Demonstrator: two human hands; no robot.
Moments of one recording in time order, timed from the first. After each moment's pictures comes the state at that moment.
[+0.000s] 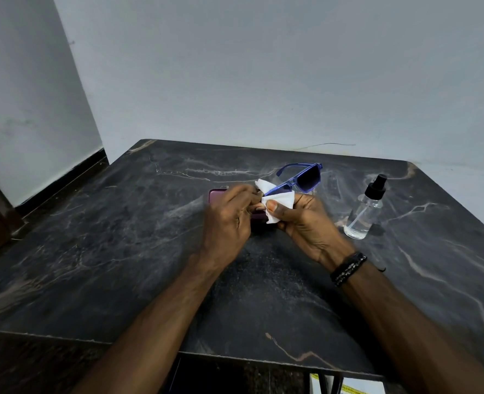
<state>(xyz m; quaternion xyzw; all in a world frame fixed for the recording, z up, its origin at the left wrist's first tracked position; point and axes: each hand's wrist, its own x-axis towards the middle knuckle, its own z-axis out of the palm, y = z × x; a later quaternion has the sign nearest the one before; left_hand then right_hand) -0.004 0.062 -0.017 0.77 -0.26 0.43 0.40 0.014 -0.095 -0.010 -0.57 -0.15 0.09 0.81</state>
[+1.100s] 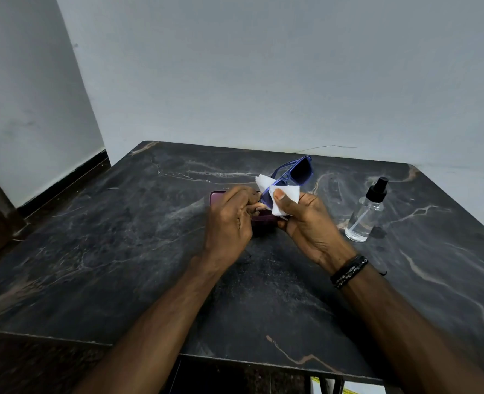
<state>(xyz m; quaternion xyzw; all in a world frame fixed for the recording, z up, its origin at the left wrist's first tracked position) 0.002 0.061 -0.021 0.77 -0.23 0.43 0.41 0.009 -0.093 0.002 -0.56 -0.11 0.07 0.82</state>
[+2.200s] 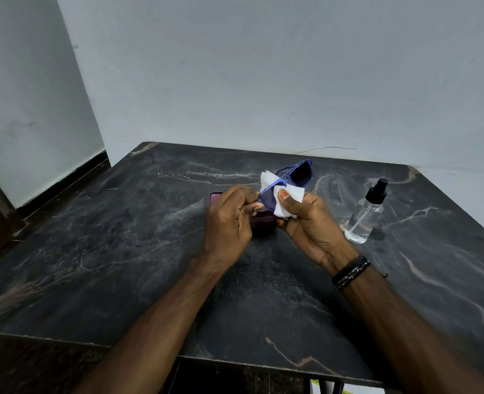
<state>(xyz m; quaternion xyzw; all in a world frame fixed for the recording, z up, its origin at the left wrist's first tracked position) 0.003 0.060 -0.023 0.76 -0.22 0.44 0.43 0.012 -0.095 0.001 -0.53 -0.11 0.06 0.84</state>
